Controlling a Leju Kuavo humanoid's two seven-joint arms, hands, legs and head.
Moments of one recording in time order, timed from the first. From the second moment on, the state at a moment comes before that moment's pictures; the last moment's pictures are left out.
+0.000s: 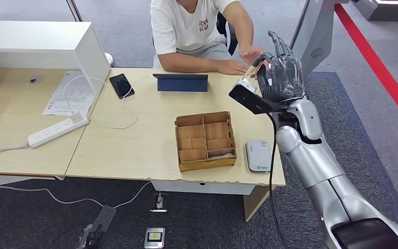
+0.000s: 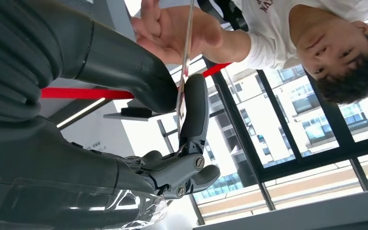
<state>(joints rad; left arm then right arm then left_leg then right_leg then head) -0.29 0.15 -0.86 -0.25 0.72 0.57 -0.24 -0.92 -0.07 0.53 -0.80 0.87 -0.36 -0.13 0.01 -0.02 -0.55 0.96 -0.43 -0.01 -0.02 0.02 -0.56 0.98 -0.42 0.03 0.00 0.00</state>
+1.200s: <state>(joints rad) -0.35 0.17 -0.89 -0.26 0.67 0.52 -0.11 -1.09 0.06 0.54 -0.39 0.94 -0.34 -0.10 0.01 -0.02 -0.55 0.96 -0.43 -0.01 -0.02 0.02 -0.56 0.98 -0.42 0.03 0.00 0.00</state>
